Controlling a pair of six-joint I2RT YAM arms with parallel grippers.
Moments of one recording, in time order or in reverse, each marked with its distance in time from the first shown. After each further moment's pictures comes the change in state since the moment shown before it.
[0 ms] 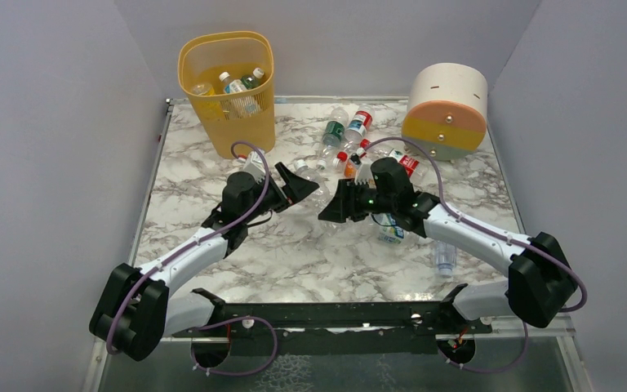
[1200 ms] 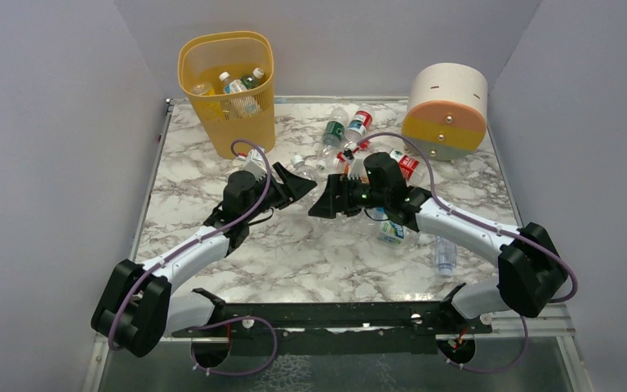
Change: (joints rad) left arm -0.006 0.023 0.007 0.047 -0.027 0.001; right arm 0.011 0.079 0.062 0.047 -0.026 0.027
